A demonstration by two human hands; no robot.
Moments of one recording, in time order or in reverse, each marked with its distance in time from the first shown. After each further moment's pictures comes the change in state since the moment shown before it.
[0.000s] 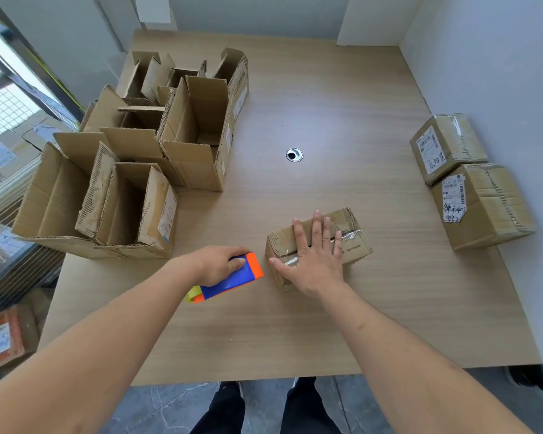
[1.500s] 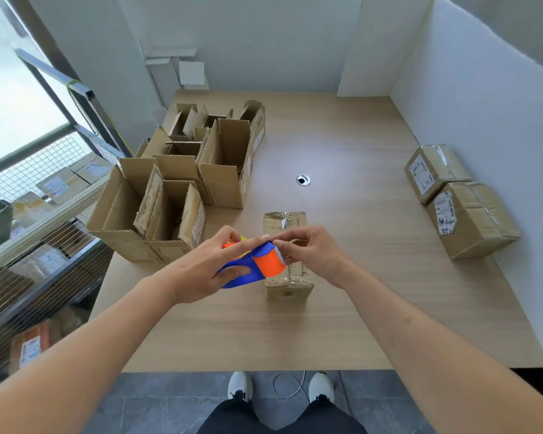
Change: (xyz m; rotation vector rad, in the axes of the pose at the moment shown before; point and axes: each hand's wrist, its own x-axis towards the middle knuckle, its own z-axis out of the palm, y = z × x) left_hand -0.161 0.010 -0.009 0.053 0.469 0.578; right_hand -0.078 -0.036 -0.094 1.266 -0.166 -0.368
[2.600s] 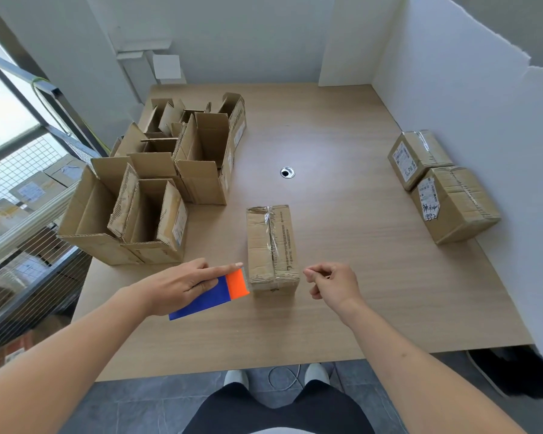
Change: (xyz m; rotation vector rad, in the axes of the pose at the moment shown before) left_hand -0.010 -0.039 0.033 0.033 -0.312 -0.177; right_hand -0.055 0.104 -0.034 -0.109 0.512 0.321
